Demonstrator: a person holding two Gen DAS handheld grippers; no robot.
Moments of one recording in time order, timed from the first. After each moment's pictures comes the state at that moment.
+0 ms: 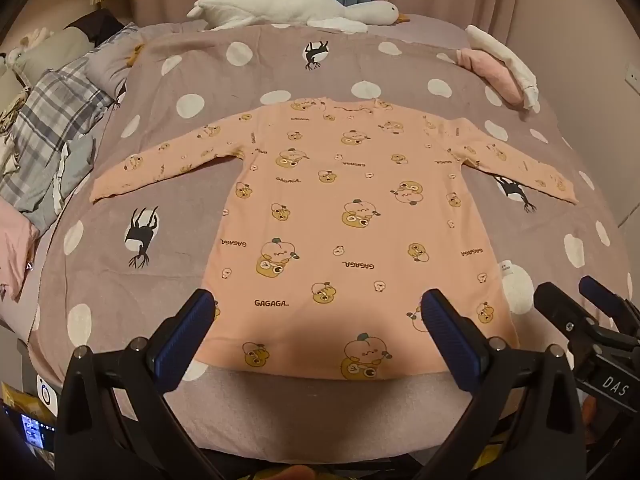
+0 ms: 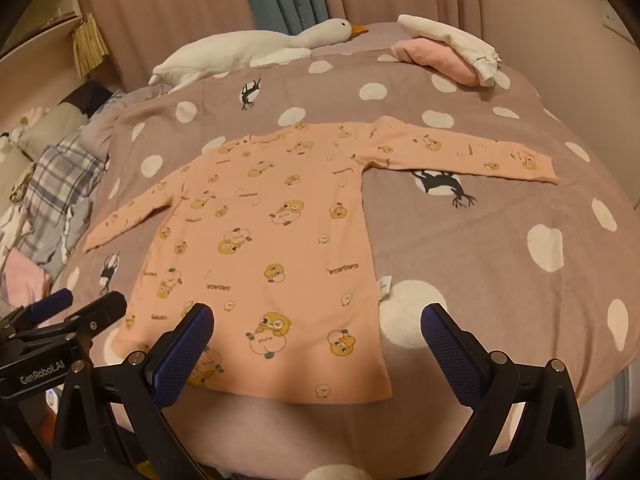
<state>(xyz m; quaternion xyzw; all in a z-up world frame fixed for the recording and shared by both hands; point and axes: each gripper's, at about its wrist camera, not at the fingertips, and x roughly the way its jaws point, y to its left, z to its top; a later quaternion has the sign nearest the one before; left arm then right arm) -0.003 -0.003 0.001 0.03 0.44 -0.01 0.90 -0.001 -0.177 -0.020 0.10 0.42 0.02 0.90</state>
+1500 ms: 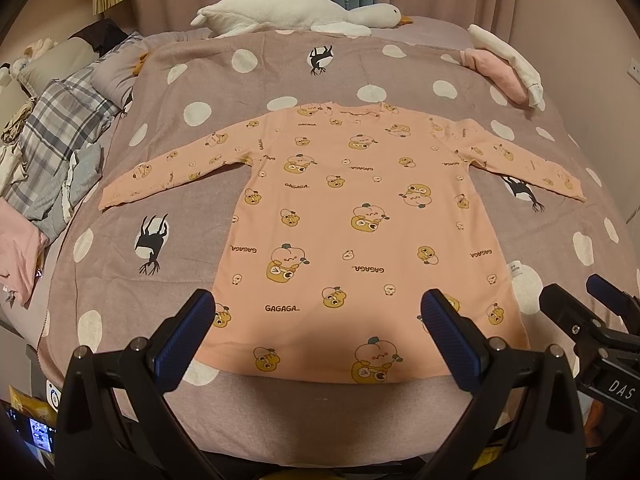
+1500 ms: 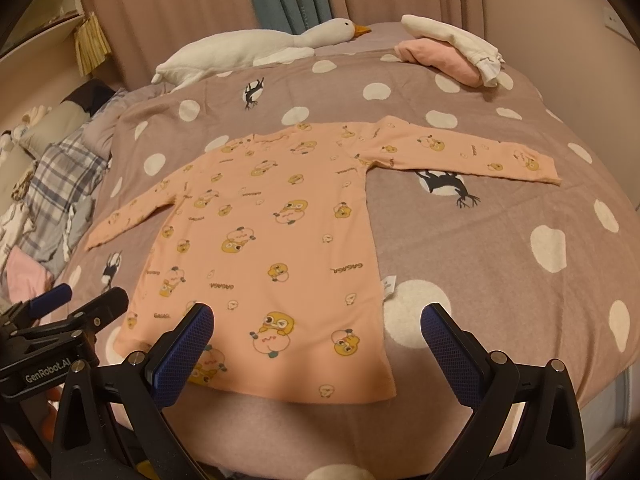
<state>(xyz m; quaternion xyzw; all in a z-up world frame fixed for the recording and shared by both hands) 0.001 0.003 0.002 0.02 0.45 -0.01 0.89 -0.001 -0.176 -0.020 0.11 0.42 0.02 0.90</state>
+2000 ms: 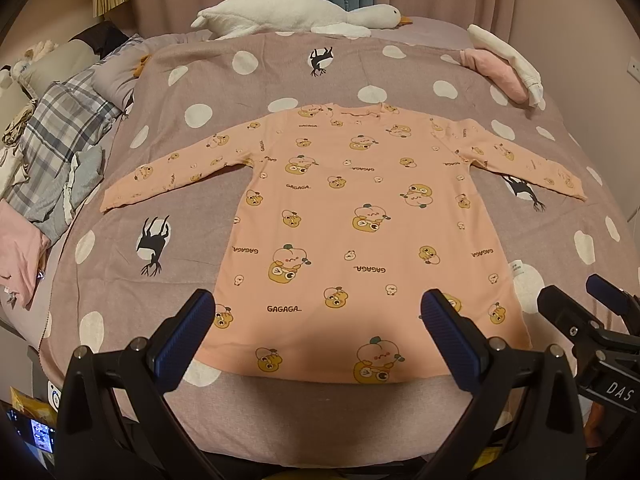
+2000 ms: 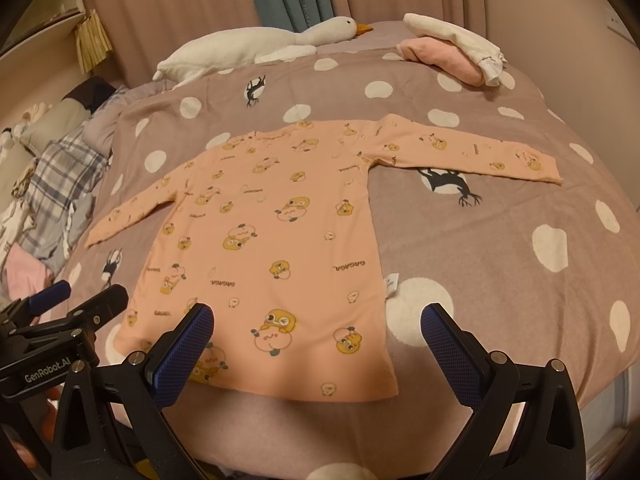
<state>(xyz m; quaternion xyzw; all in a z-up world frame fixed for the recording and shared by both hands) 0.001 0.003 0.002 0.03 0.44 -0.01 0.90 -0.001 -0.172 -0.020 0.11 0.42 0.02 0.90</state>
